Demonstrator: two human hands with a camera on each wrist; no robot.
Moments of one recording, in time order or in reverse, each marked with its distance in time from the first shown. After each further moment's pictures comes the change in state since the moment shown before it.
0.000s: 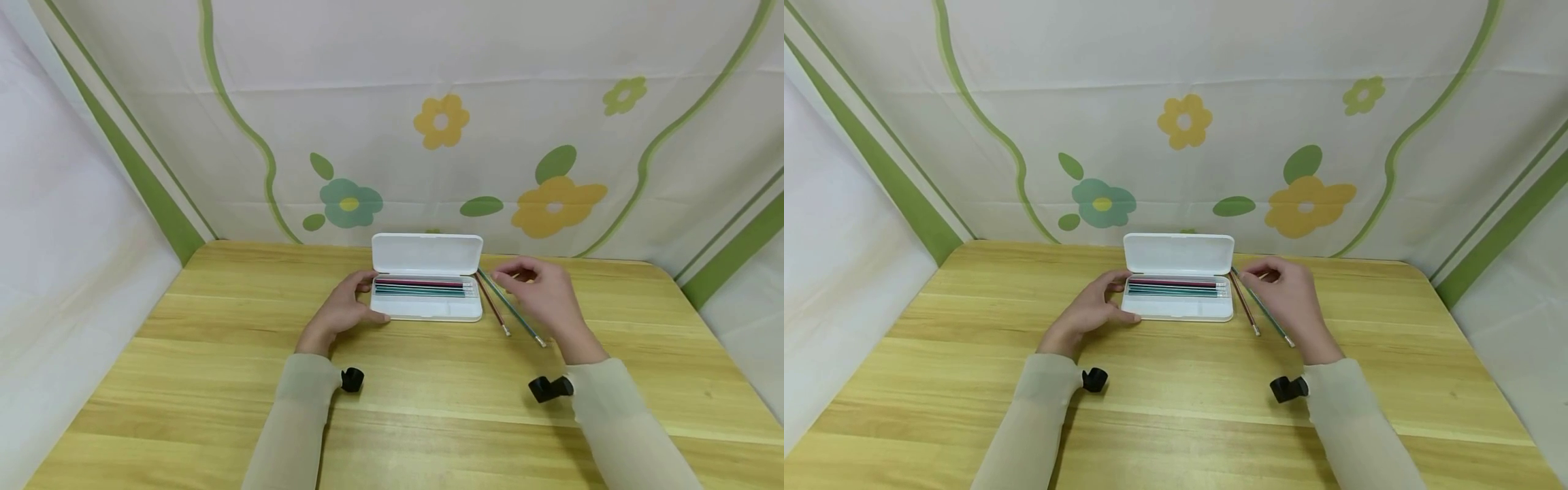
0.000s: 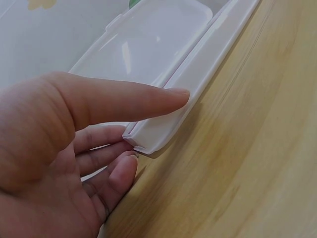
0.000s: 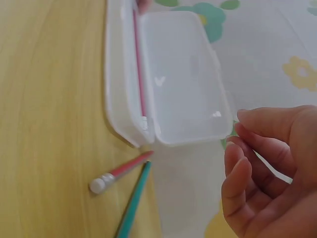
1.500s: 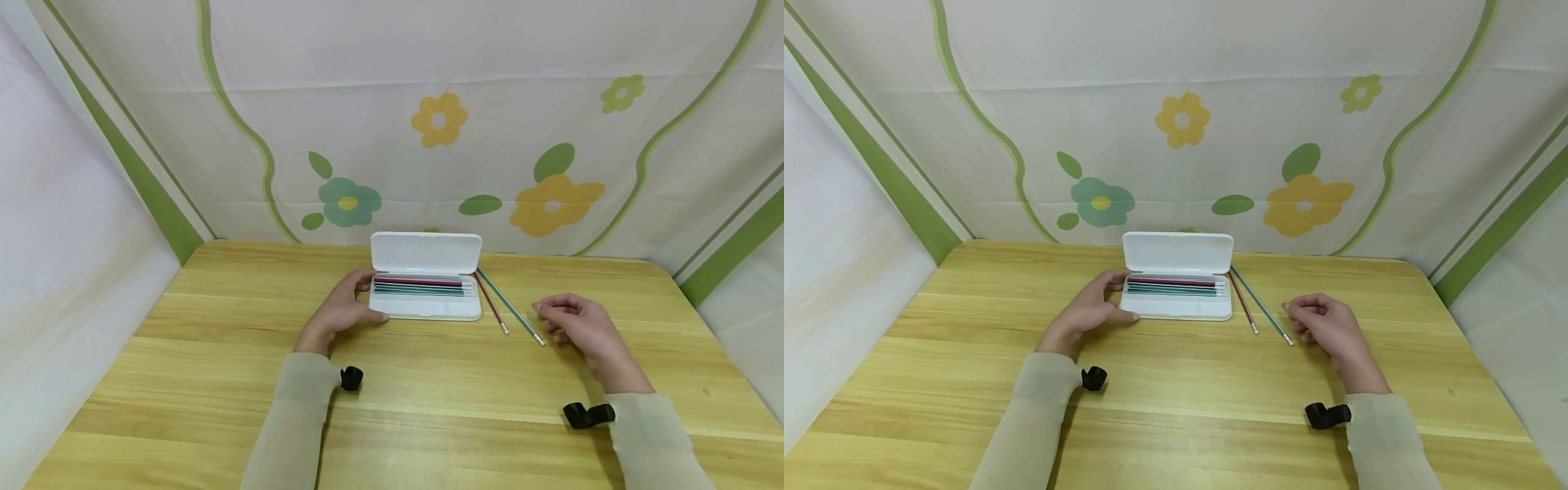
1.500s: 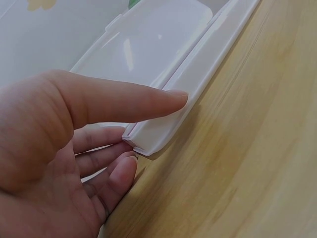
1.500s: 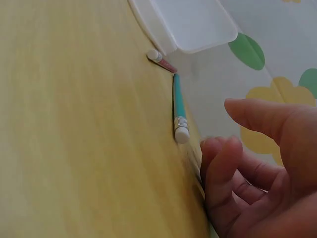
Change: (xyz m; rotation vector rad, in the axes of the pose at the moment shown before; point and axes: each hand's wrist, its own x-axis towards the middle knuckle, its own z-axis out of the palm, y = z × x) left_hand -0.001 0.000 -0.001 -0.007 -0.013 -0.009; right_hand -0.025 0.091 -0.024 0.311 -0.150 0.342
